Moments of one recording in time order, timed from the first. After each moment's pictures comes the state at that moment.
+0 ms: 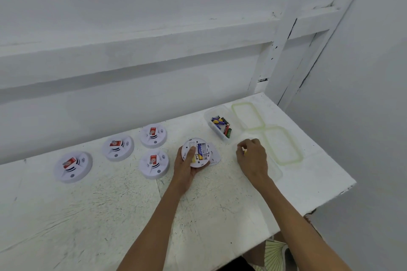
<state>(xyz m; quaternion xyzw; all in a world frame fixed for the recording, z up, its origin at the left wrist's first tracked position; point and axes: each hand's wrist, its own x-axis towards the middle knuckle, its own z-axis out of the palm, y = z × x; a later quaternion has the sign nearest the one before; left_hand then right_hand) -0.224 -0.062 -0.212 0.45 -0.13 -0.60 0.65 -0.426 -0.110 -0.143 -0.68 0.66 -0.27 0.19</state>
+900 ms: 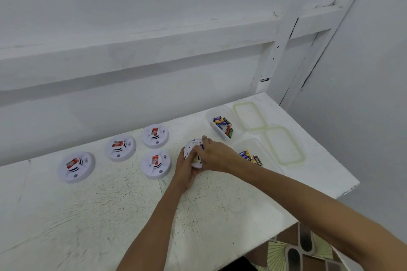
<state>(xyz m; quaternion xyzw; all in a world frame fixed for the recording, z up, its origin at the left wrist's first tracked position) -0.220 -0.062 -0.209 0.47 -0.16 -0.59 0.63 -0.342 -0.124 -0.131 -0.95 0.29 0.07 0.02</state>
